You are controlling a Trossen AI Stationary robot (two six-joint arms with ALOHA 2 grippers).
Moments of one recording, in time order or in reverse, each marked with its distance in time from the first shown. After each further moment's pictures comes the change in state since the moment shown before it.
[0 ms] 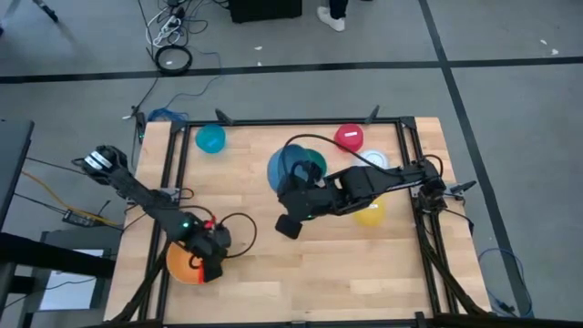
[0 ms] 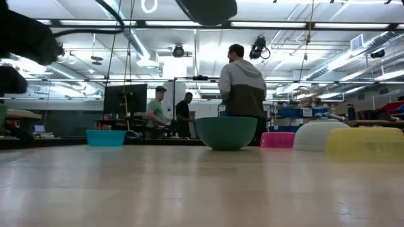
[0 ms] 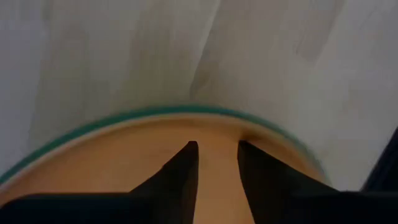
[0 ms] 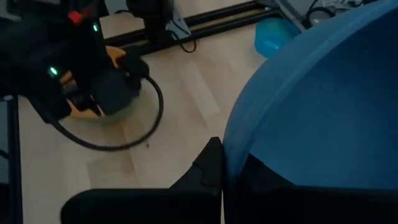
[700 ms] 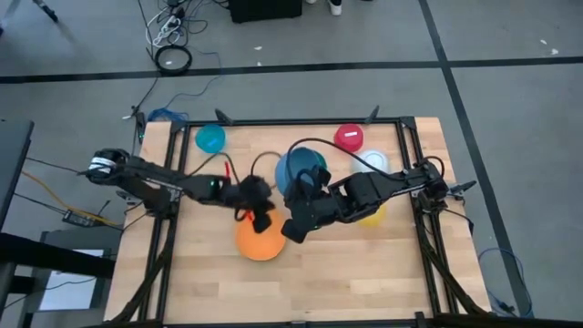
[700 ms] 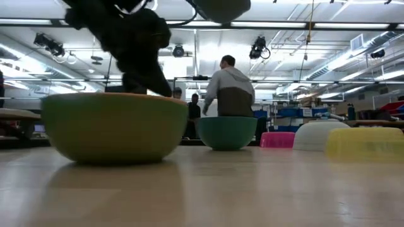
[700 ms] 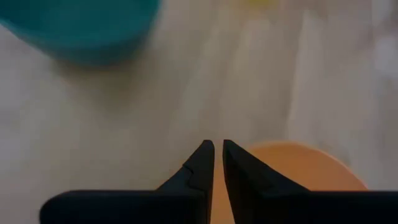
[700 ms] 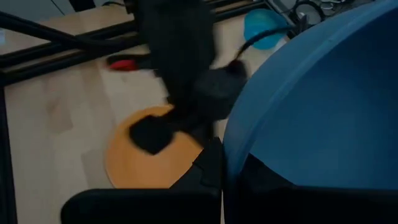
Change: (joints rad) left arm 0.538 0.061 0.064 0.522 -0.221 0.571; right arm 0.051 -0.010 0.000 -0.084 0.059 0.085
